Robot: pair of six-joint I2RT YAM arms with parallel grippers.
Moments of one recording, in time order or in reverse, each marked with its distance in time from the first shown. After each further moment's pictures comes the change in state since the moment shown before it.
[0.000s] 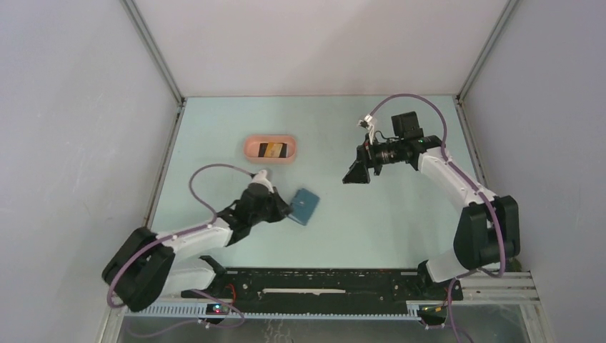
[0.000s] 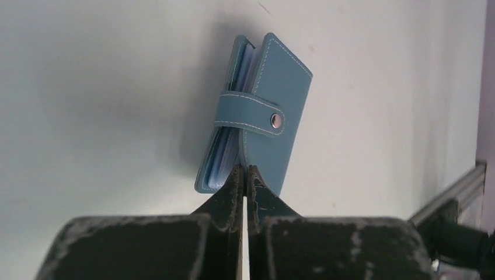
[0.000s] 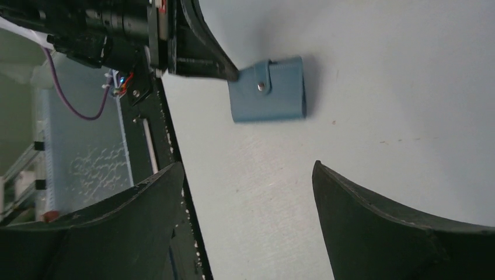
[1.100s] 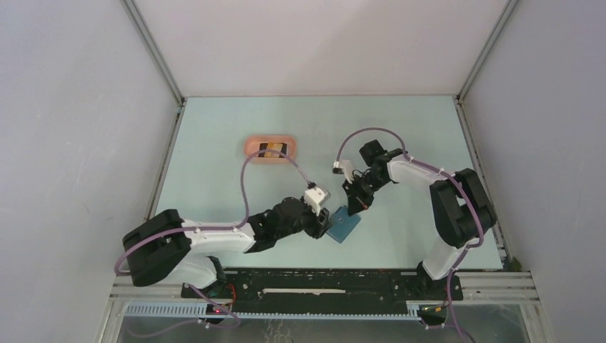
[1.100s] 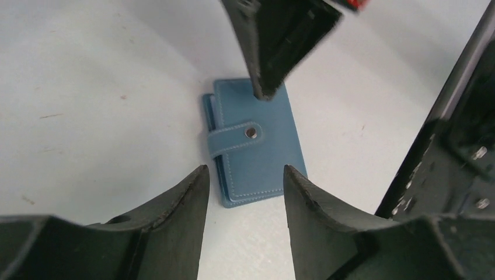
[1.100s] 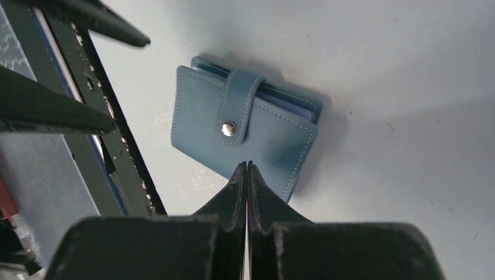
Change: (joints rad) left arm -0.446 0.169 0.124 0.296 -0.066 0.466; right arm 0.177 0.208 -0.113 -0.169 0.280 -0.281
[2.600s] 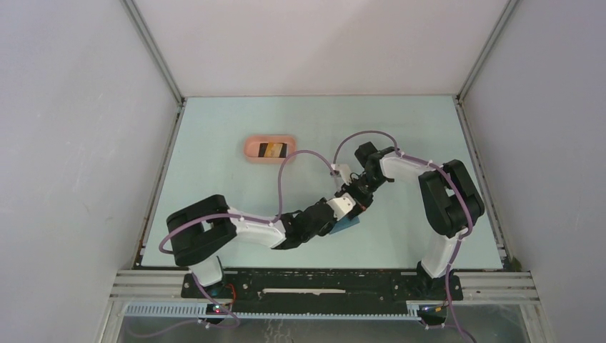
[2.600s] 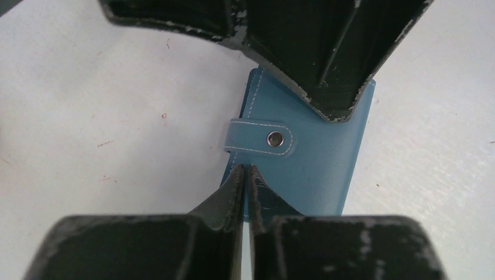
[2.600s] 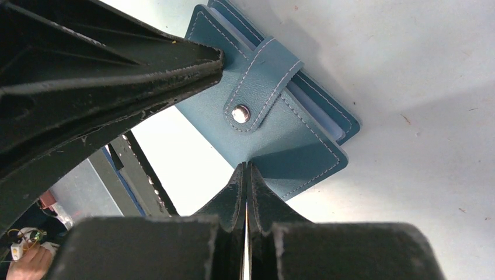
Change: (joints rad) left arm -0.121 0.360 0.212 -0.059 -0.312 0.346; right arm 0.011 0.134 0.064 -0.084 0.041 0.049
